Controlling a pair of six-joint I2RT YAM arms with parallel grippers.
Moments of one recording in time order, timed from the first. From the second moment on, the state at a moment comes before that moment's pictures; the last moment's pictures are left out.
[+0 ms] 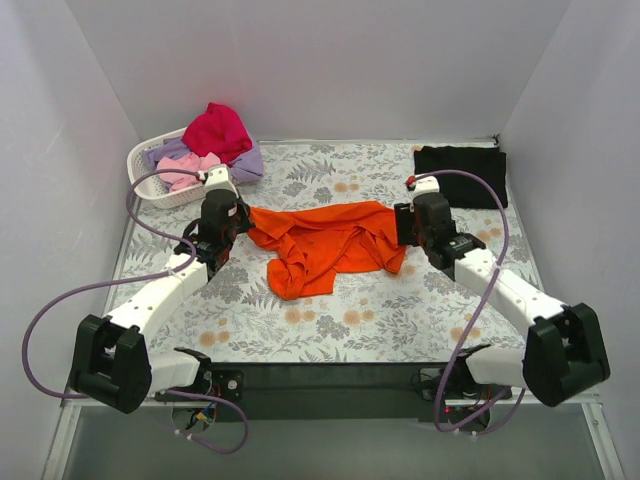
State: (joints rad) left arm -0.36 1.24 0.81 -0.02 -0.29 -0.42; right arm 0.44 1.31 0.83 -0.17 0.28 0.08
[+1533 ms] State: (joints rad) left arm -0.36 1.28 0.81 -0.02 -0.30 -0.42; right arm 0.47 1.61 0.81 -0.01 0.31 0.16
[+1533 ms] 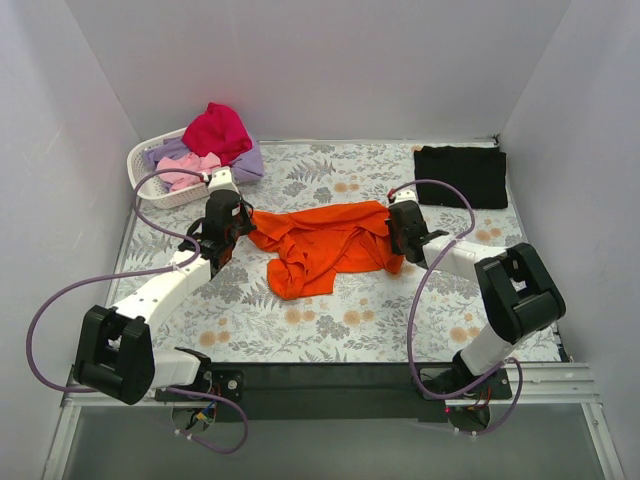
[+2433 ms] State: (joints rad) left arm -0.35 0.99 0.97 -0.03 -0.21 -0.44; right arm 0.47 0.93 1.01 -0.13 0.38 -0.03
